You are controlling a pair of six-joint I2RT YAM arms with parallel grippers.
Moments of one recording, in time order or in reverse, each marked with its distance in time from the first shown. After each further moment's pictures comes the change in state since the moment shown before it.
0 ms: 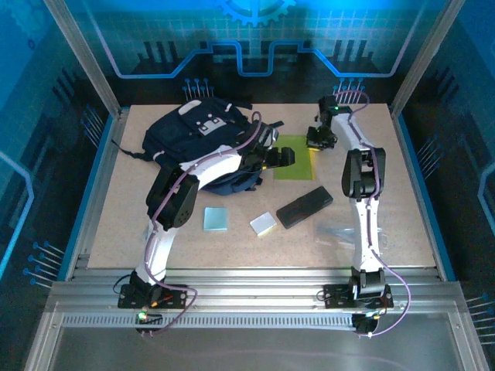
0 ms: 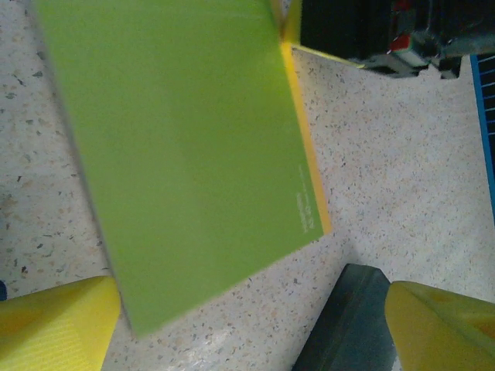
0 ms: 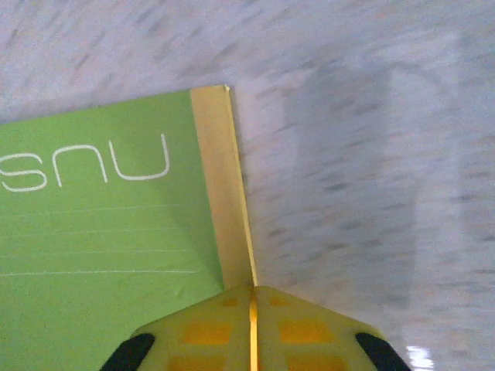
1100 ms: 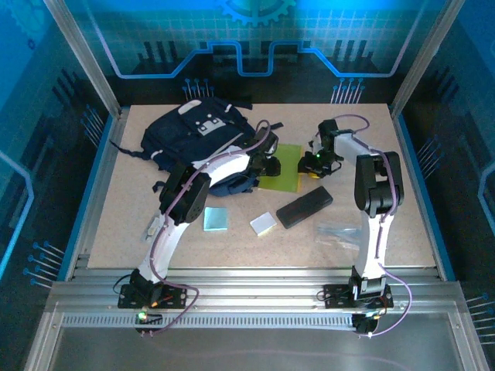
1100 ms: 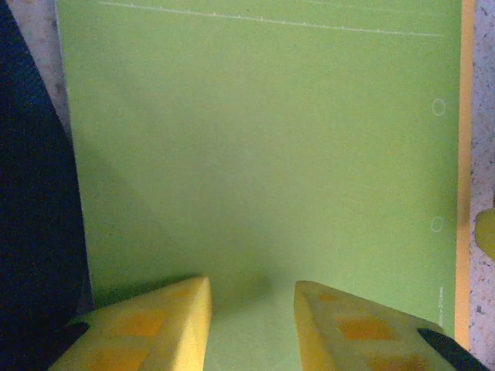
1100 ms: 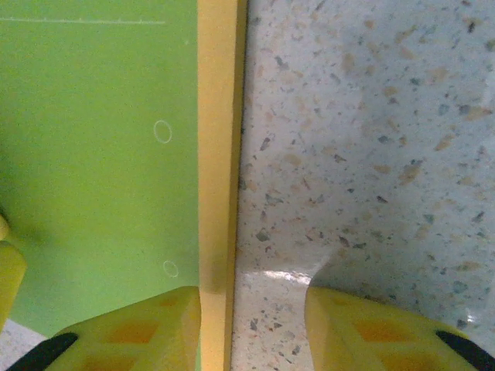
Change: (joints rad) left arm -0.008 0.149 0.131 -0.227 -0.180 0.099; right arm 0.028 -0.392 -0.701 0.228 -0.190 -0.006
